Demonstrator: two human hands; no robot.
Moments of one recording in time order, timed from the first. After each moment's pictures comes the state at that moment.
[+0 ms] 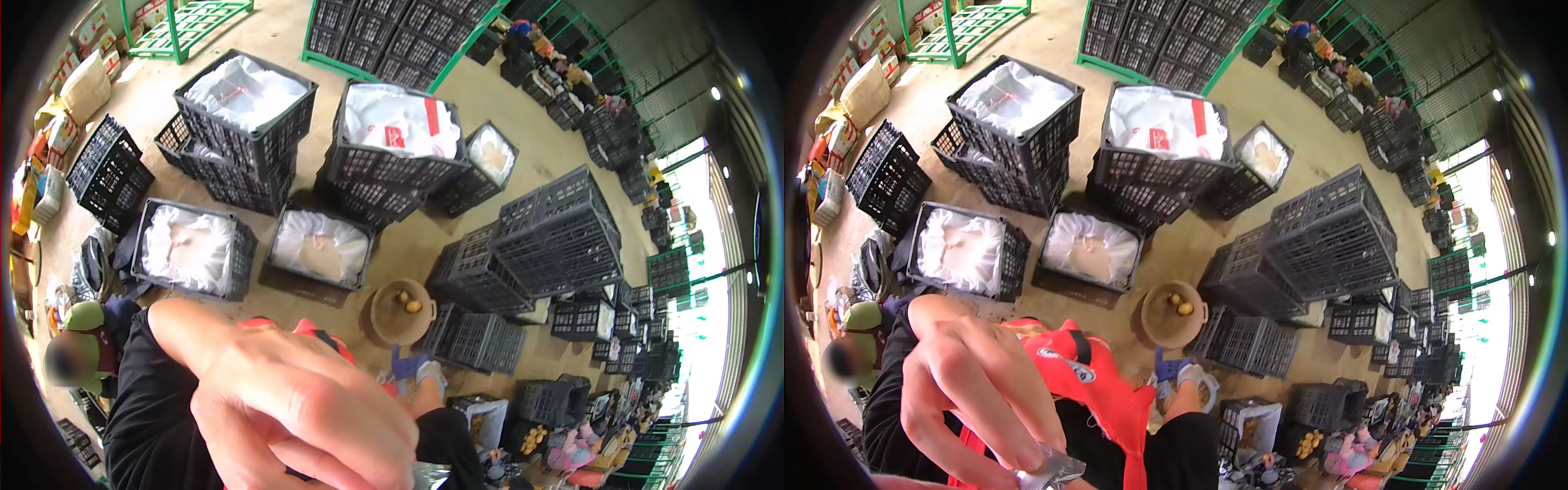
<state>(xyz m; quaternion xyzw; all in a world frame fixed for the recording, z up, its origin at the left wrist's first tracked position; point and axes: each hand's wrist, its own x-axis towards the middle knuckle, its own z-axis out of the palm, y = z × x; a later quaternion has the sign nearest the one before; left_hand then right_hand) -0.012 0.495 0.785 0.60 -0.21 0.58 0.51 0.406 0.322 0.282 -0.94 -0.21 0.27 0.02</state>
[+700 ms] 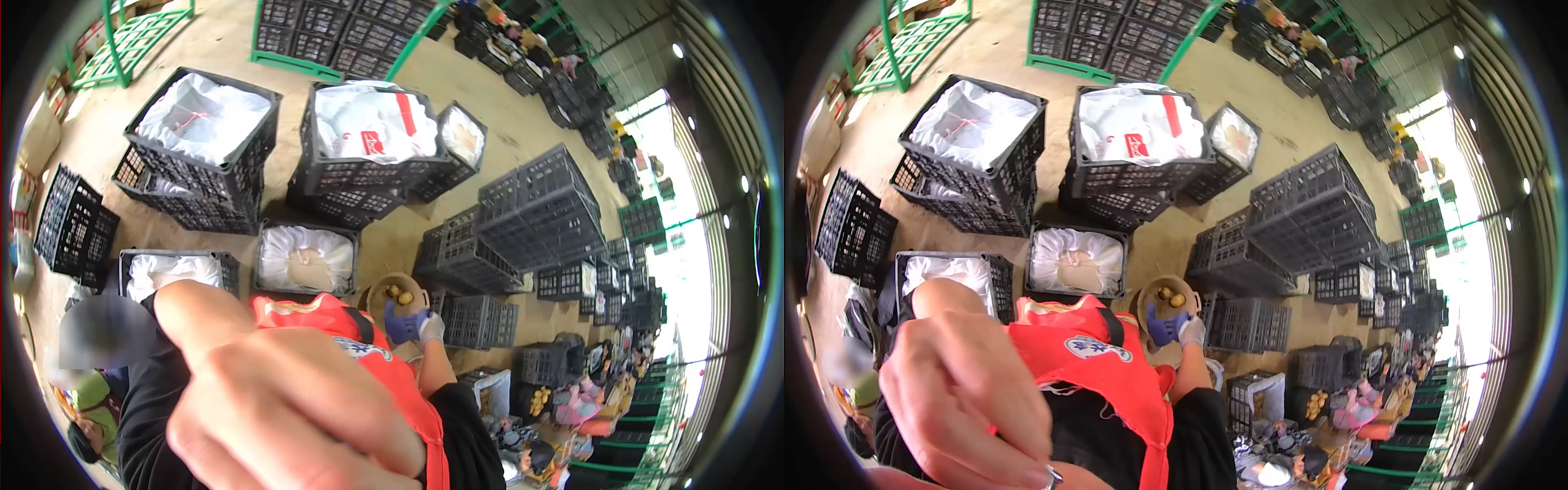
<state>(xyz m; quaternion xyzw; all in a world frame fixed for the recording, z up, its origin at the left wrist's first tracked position) -0.042 0.563 0.799 0.47 -0.14 0.75 0.44 0.333 0.472 0.352 -0.93 -0.31 0.17 0.10</state>
